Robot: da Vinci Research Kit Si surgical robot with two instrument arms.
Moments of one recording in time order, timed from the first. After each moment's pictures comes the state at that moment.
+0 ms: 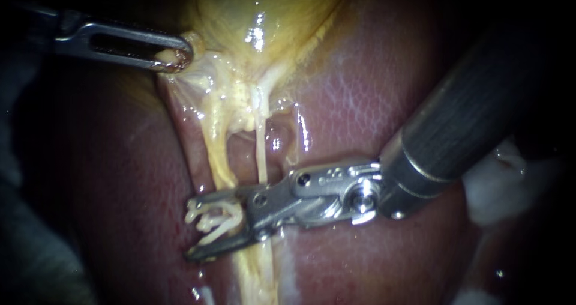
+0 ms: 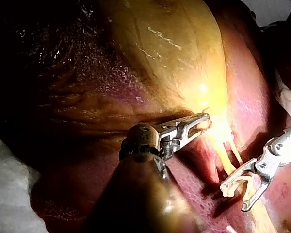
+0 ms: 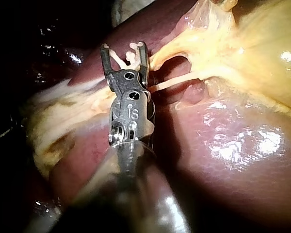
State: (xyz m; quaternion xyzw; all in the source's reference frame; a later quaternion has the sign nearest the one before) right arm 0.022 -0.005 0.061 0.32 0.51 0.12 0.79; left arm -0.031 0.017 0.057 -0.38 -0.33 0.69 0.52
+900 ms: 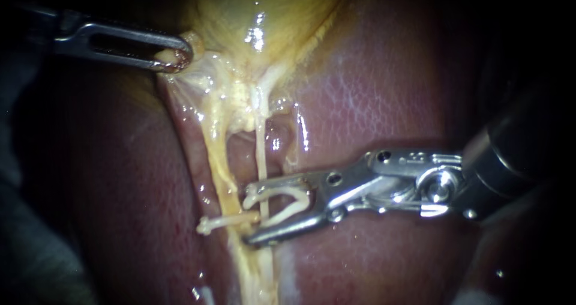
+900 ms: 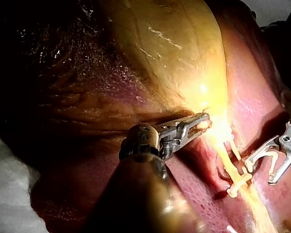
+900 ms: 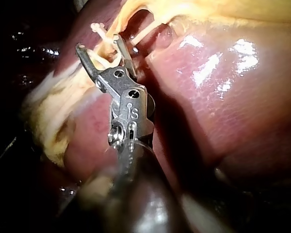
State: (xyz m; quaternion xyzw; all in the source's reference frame) right arm 0.013 -0.002 0.061 0.39 0.52 0.21 0.73; left arm -0.031 0.017 0.057 -0.38 -0.33 0.69 0.52
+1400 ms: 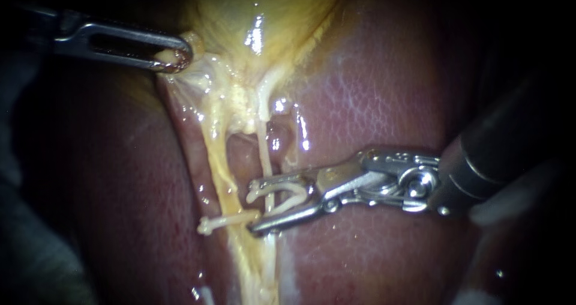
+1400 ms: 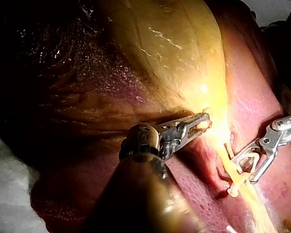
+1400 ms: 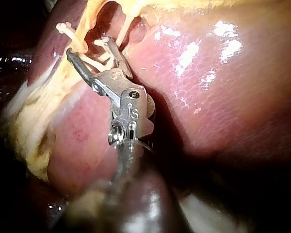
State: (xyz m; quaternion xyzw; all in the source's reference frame) right arm 0.013 -0.003 0.068 0.42 0.50 0.23 0.72; left arm -0.031 0.017 0.057 -0.38 -0.33 0.69 0.52
